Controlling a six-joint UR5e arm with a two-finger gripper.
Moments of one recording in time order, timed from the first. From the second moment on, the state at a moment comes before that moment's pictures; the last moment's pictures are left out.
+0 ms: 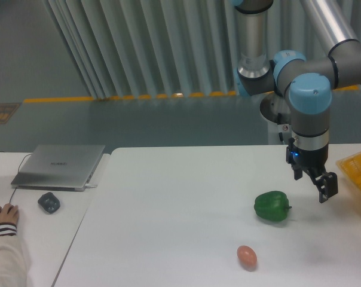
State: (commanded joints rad) arm 2.37 -1.83 -1.55 -1.28 1.57 1.20
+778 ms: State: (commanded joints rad) arm 2.41 -1.82 -1.63 -1.19 1.57 1.20
